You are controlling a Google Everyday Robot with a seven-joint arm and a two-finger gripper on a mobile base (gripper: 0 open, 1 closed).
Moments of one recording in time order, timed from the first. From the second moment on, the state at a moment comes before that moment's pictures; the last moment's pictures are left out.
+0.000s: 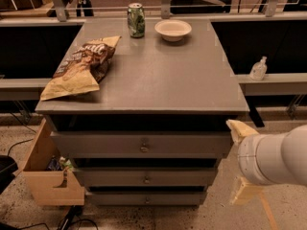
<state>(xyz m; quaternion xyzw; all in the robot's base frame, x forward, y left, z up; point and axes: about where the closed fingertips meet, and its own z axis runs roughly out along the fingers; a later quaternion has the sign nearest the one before) 0.400 -0.198 0.775 -0.66 0.70 -0.12 0.24</state>
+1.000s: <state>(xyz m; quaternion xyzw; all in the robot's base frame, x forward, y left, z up) 0.411 -0.185 0.728 -0.68 0.69 -0.13 0.21</state>
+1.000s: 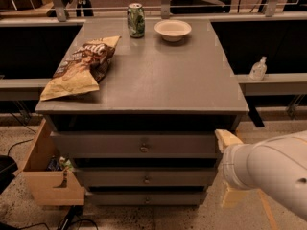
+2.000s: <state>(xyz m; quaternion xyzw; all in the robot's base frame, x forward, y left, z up) 0.465 -0.178 0.669 -0.71 0.67 -0.16 0.15</state>
